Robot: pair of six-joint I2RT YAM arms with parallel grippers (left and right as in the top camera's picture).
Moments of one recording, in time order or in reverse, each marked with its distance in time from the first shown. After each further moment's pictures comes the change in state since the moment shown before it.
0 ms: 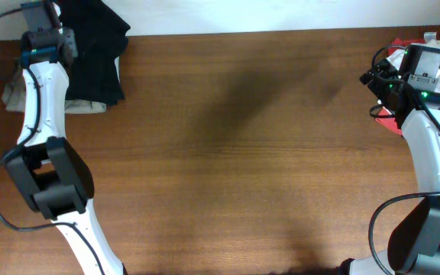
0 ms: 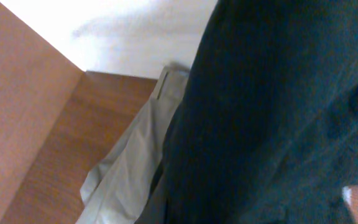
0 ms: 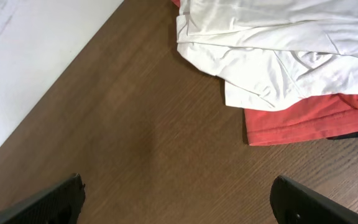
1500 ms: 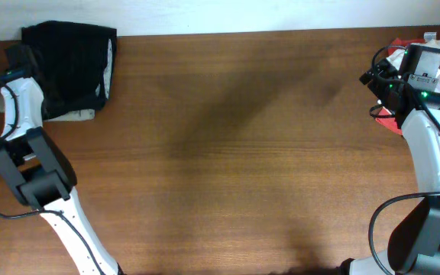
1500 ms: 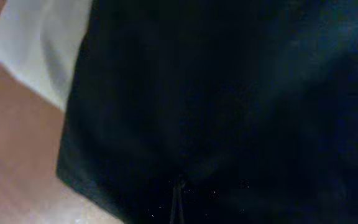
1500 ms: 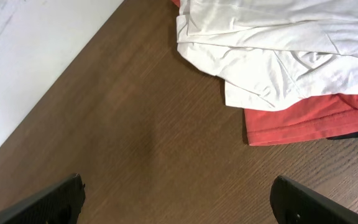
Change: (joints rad) left arm 0.183 0.221 0.059 -0.388 0.035 -0.179; right arm 0.000 0.000 0.000 0.000 0.000 0.000
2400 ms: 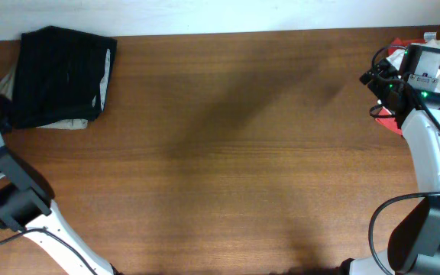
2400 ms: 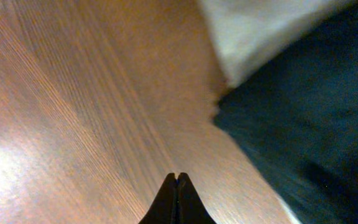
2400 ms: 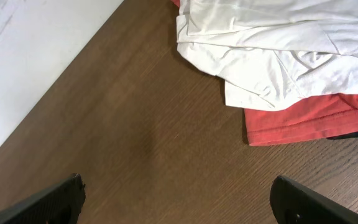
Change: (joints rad) left arm 0.193 -0.115 0.004 -0.209 0.065 -0.290; right arm 0.000 0.000 0.000 0.000 0.000 0.000
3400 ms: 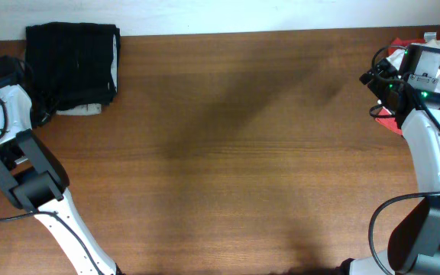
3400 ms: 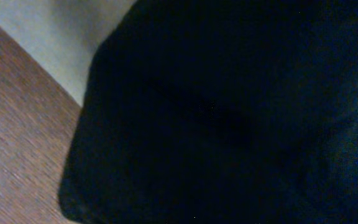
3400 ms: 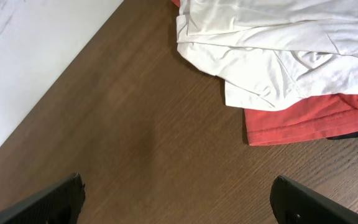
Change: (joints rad) left arm -0.126 0.155 0.008 0.171 0.230 -0.107; right arm 0.000 0.000 0.000 0.000 0.000 0.000
